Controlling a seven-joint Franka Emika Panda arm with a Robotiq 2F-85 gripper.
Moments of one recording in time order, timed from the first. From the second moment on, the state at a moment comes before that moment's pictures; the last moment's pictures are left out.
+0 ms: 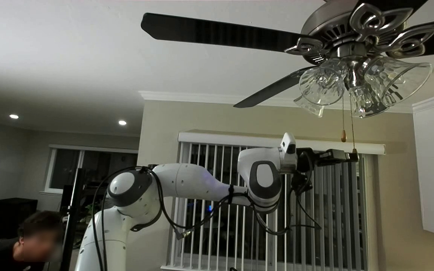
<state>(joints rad) -1.29 -0.72 1.04 -1.99 0.13 3.25 0.32</state>
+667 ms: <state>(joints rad) -1.30 -0.72 1.04 -2.03 0.13 3.29 0.27</state>
